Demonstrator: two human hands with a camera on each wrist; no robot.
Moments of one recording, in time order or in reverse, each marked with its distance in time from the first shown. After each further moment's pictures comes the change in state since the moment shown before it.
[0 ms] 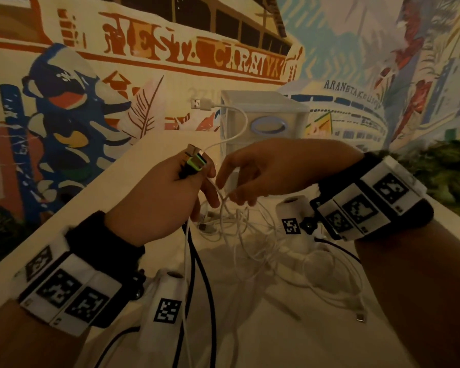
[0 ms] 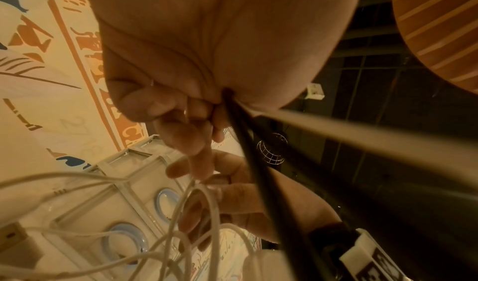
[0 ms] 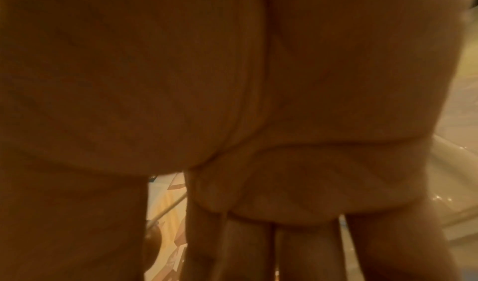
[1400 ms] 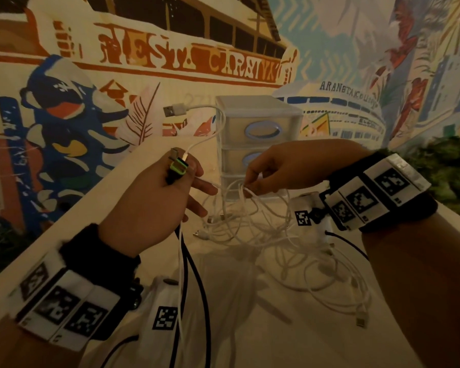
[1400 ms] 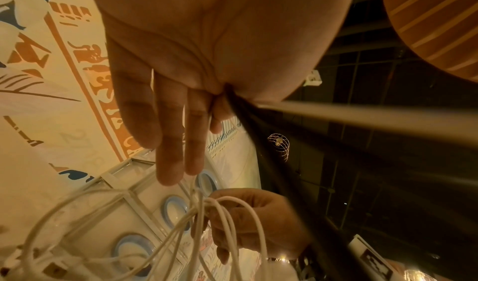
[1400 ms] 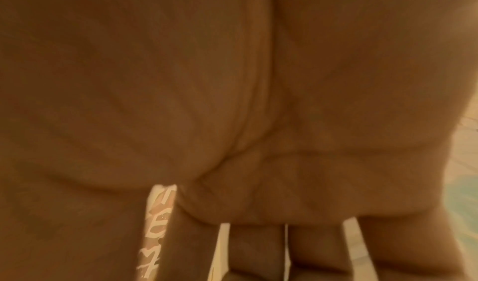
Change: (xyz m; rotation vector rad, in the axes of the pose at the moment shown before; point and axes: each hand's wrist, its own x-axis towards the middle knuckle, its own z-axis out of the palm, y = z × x) left_hand 0.004 -0.001 0.001 -0.147 0.074 -0.060; right_hand -0.002 0.043 -0.013 -0.118 0.075 0.105
